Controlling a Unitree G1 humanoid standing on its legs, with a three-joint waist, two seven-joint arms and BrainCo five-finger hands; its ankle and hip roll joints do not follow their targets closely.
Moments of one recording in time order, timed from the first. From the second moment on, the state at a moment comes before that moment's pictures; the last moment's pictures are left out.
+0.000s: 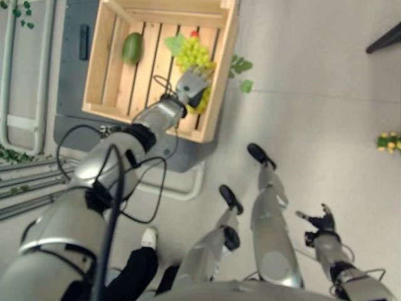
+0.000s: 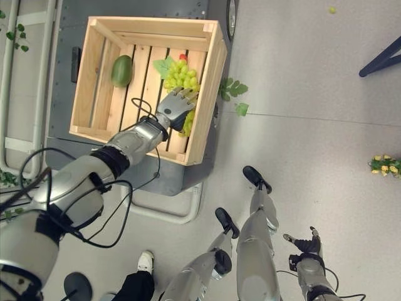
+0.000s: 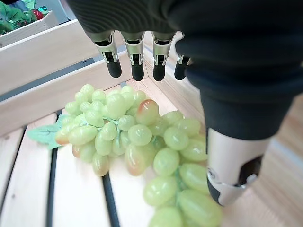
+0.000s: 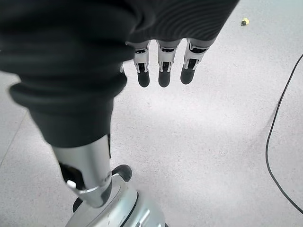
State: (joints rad) left arm -1.32 0.43 -1.17 1.05 0.72 -0.03 0.37; right arm -0.19 -0.39 0.11 1.15 0.25 -0.20 -0.38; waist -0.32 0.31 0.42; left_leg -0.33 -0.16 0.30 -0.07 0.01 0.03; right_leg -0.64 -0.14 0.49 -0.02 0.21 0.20
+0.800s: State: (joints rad) left arm -1.36 0.43 -1.24 1.13 0.81 0.00 0.35; right arm -0.21 -0.39 0.13 1.13 0.27 -0.21 -0.39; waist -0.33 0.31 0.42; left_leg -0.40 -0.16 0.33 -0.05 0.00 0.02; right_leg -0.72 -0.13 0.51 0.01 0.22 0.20
